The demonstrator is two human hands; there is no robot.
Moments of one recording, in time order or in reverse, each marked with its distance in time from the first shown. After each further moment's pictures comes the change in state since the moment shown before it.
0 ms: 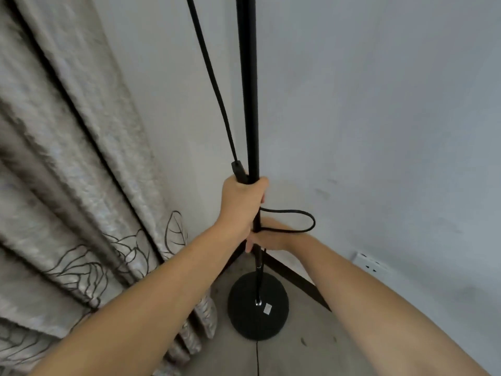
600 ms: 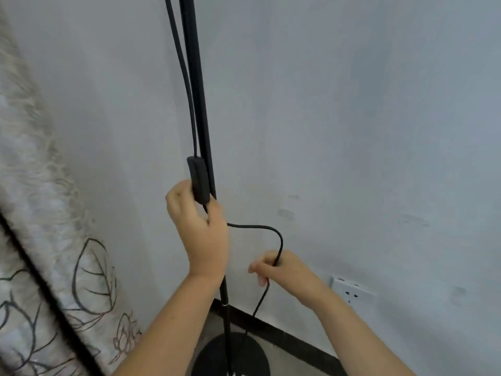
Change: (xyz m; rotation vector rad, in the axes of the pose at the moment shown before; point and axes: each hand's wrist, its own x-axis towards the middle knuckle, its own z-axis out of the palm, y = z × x) left_hand 0.027 -0.078 0.031 -0.081 0.323 0.751; right_hand -0.046 0.084 0.004 0.358 0.497 -0.116
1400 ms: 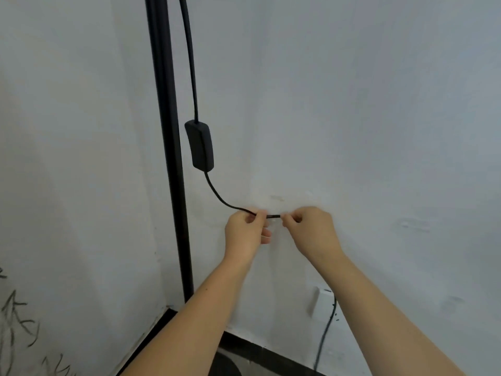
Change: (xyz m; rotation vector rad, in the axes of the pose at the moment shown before) left_hand -0.032 -0.083 0.121 -0.199 -0.557 -0.676; right_hand 0.049 -0.007 -0.081 -0.591 0.684 0.110
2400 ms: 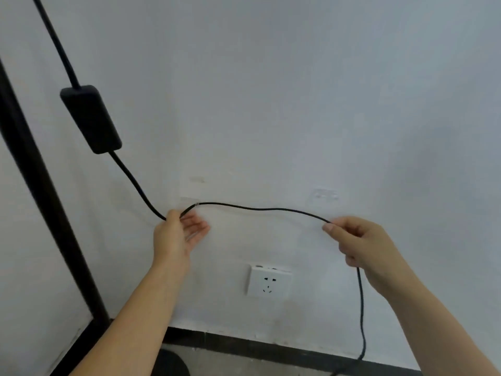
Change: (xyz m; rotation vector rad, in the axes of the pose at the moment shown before) left_hand -0.004 -0.032 0.022 -0.545 0.052 -0.292; right_hand -0.083 0.124 -0.136 0.584 0.054 0.324
